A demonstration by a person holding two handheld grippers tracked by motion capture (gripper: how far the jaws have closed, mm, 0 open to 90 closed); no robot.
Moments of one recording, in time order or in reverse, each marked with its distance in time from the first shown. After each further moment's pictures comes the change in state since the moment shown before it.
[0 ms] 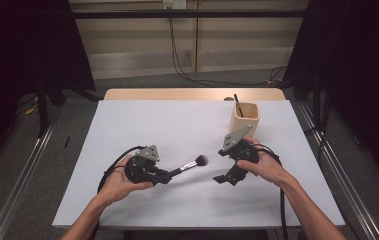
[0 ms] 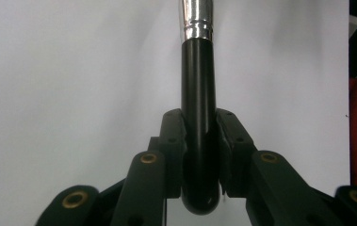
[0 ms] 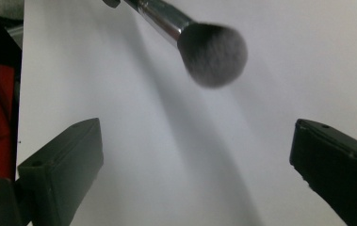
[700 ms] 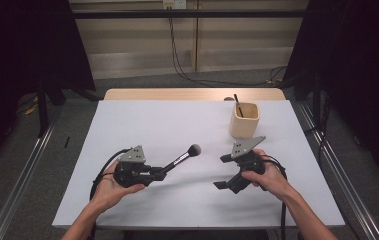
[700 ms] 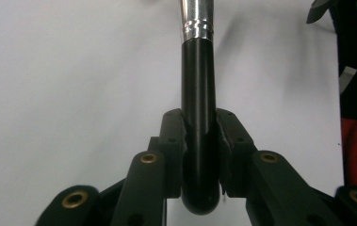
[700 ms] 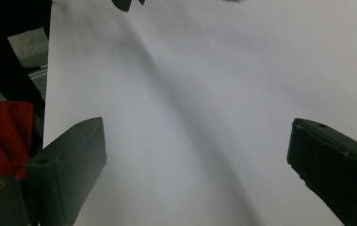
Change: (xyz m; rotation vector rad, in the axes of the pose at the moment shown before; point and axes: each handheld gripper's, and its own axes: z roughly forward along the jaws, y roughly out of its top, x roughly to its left) left arm -0.006 -0.018 -0.020 -0.213 0.057 -0.028; right arm 0.019 -0.023 -0.002 -0.180 -0.011 0.066
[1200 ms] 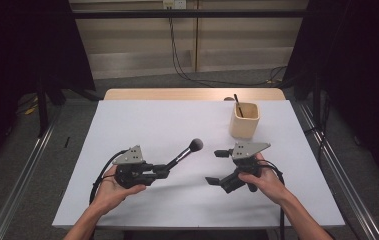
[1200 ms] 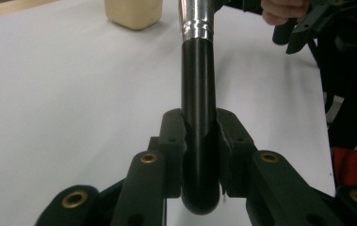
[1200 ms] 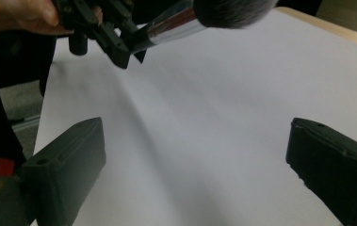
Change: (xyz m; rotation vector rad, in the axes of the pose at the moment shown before) left arm -0.005 -0.001 0.003 -0.138 -0.017 0.015; right arm 0.009 -0.001 0.009 -0.252 -0.062 -0.007
